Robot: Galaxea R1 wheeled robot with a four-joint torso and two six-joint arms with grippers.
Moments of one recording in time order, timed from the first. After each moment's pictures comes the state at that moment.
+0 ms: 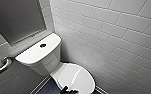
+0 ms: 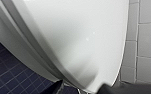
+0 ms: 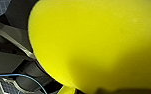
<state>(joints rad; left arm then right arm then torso) 0.75 2.75 -1.97 -0.12 -0.05 -0.55 -1.67 2.72 -2.17 0.08 0.32 0.23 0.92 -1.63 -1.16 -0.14</state>
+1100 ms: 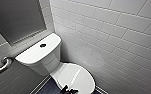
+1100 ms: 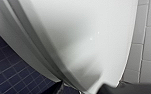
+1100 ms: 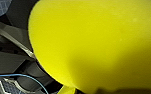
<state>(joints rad) 0.73 2.76 -2.00 -0.13 -0.01 -0.61 -1.66 2.73 -2.17 0.08 0.31 0.23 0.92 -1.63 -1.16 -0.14</state>
